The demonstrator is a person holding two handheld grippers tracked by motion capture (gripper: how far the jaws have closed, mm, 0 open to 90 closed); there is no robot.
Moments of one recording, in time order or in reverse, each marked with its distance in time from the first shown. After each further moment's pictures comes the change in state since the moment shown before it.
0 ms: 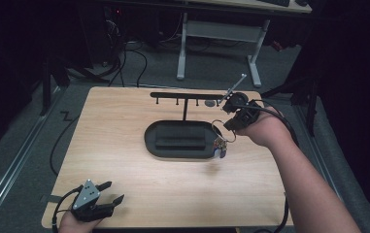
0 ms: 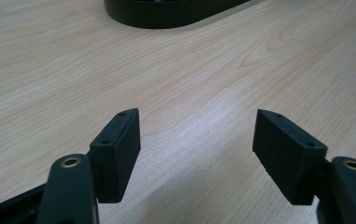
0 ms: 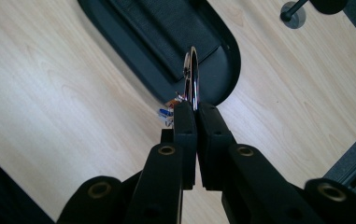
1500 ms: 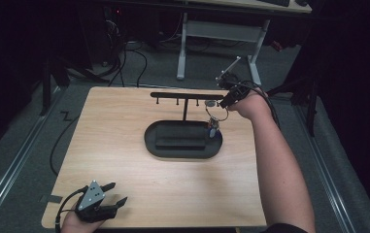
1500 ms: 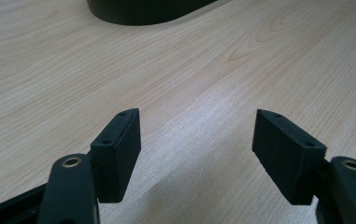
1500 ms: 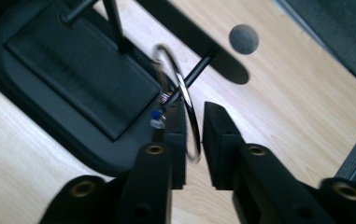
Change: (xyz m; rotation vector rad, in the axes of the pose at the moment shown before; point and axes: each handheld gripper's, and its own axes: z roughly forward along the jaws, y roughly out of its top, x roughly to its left) left arm -0.006 0.001 0.006 0.033 -0.024 0.037; right arm -0.075 0.044 0.061 -0.039 -0.047 0.147
